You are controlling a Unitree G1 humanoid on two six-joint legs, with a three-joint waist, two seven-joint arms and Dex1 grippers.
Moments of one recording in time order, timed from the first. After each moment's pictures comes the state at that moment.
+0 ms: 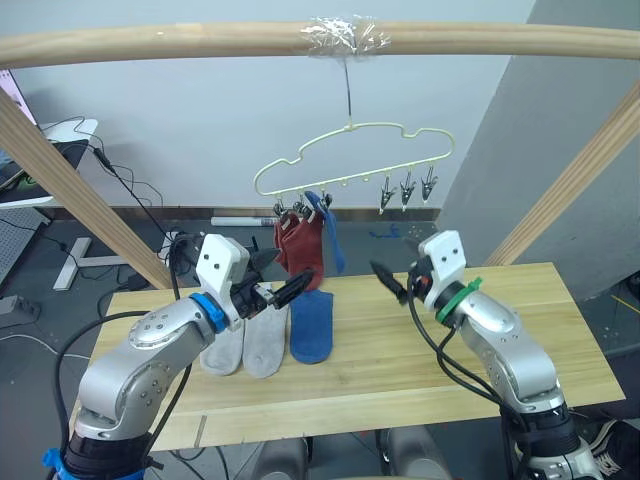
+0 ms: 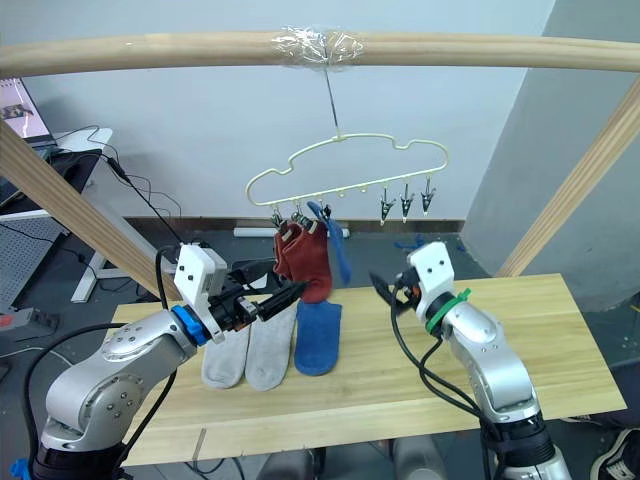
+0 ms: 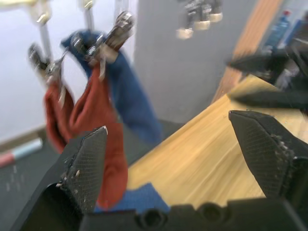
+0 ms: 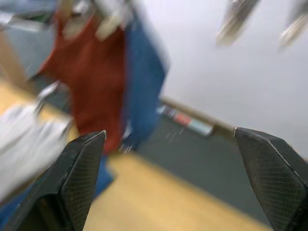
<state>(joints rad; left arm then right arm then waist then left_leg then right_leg) -0.09 0.58 0.07 -0.50 -0.72 0.63 -0.46 -0.24 -0.28 0.11 -0.33 0.20 0.47 0.36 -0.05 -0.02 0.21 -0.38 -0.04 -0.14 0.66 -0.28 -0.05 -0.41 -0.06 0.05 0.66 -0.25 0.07</state>
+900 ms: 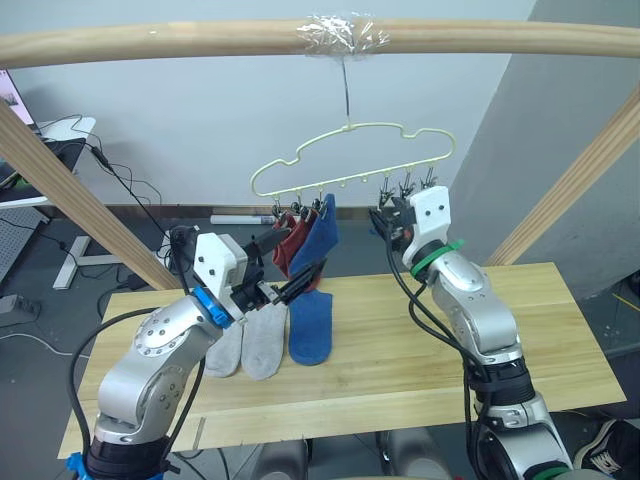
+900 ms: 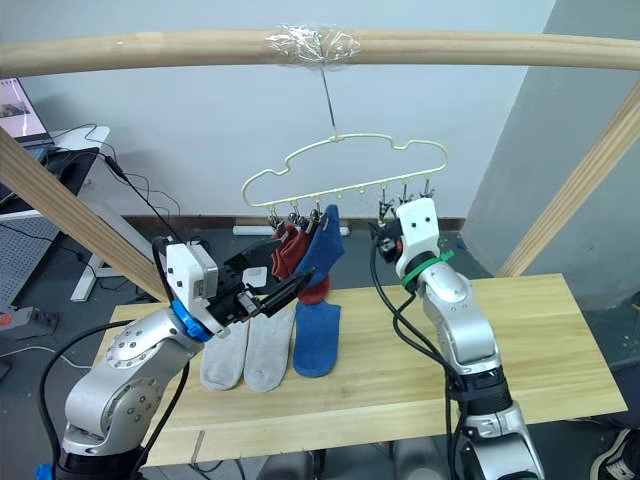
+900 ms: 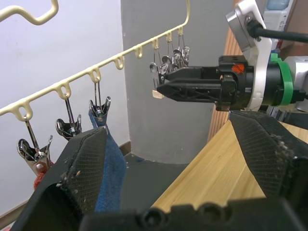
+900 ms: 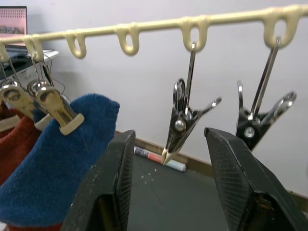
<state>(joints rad) -0.10 0.48 0.07 -0.51 -0.63 0.45 -0.55 -0.47 -0.12 0.10 -0.12 0.11 0.42 0.23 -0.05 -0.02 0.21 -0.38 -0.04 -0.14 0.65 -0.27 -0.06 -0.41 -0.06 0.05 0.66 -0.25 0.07</state>
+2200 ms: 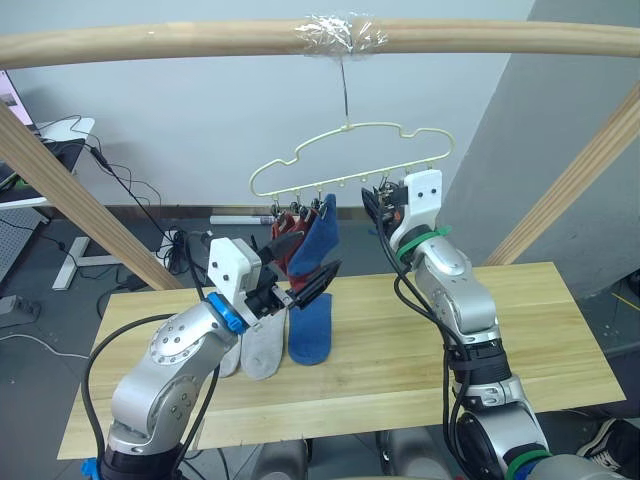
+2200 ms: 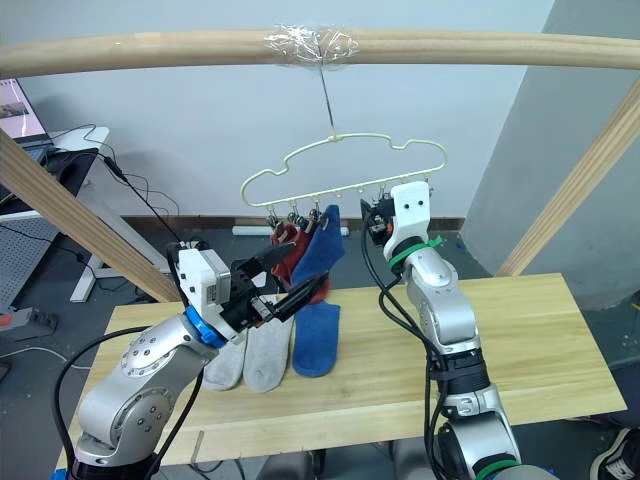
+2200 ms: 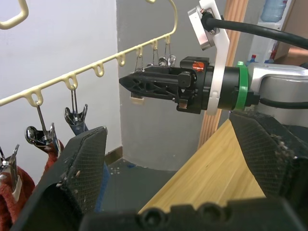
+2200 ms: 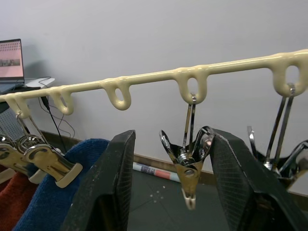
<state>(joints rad) -0.07 0.43 0.03 -0.58 -0.63 0.47 -0.49 -0.56 -0.02 0.04 -0.01 0.12 0.38 0.18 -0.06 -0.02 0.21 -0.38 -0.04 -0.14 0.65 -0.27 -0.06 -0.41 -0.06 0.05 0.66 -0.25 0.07</state>
